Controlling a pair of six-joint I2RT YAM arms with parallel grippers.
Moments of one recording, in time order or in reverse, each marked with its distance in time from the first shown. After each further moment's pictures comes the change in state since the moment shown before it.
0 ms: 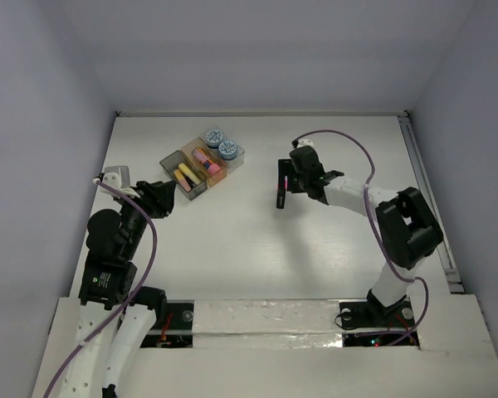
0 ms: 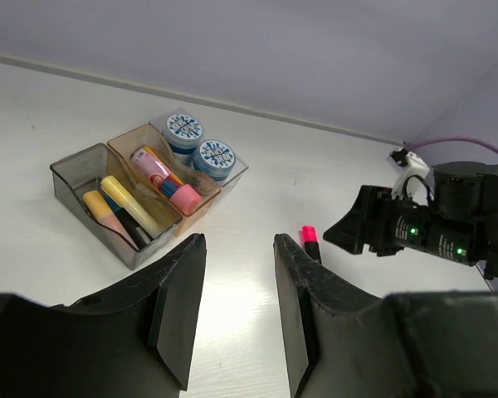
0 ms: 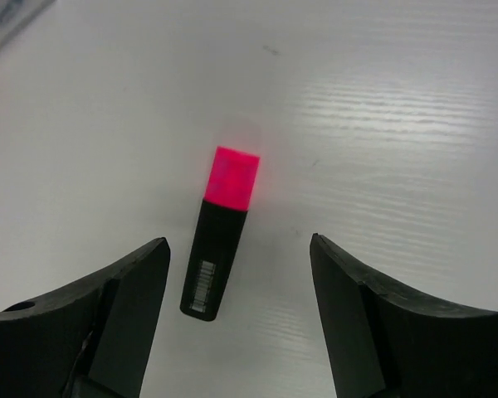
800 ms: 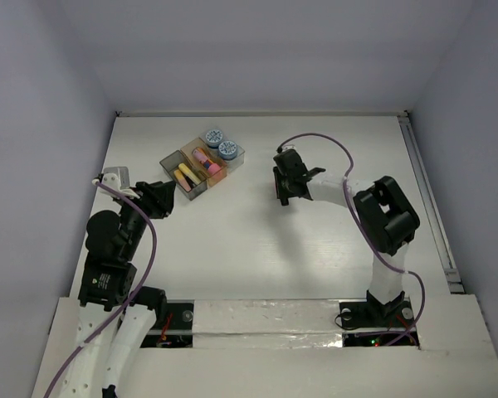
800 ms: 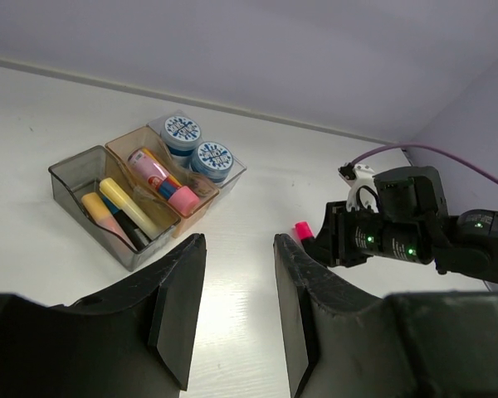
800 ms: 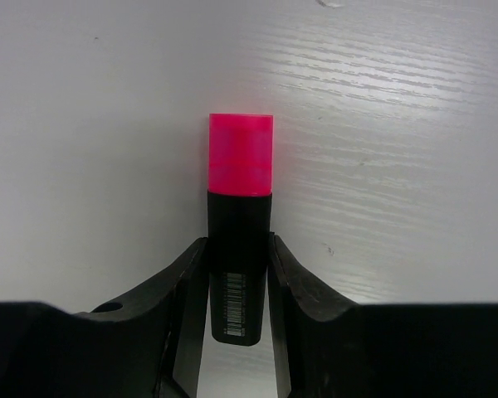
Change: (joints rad) left arm 0.000 -0.005 0.000 0.000 0.005 0.000; right arm 0.051 0.190 0.134 -0.134 0.049 -0.039
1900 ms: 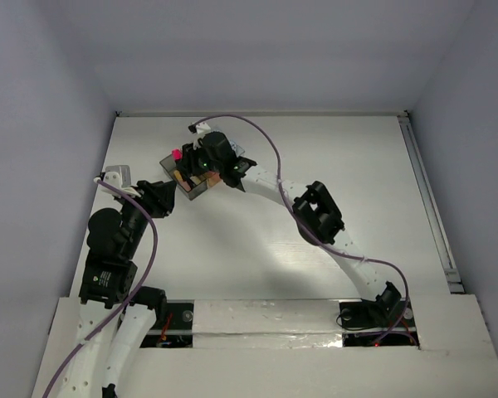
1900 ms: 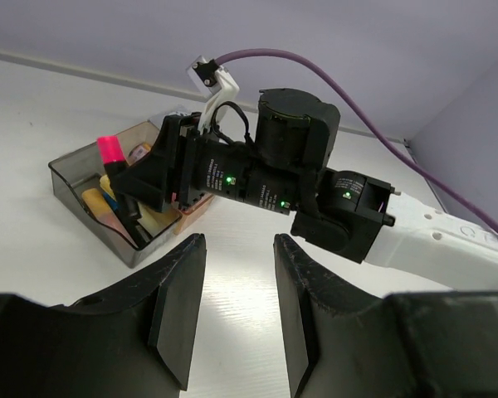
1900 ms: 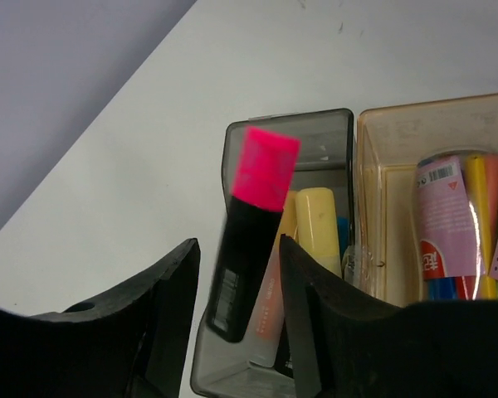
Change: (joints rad) left arm 0.000 0.014 0.000 0.000 0.000 0.000; right arm 0.259 0.626 1.005 0.238 -0.406 0.034
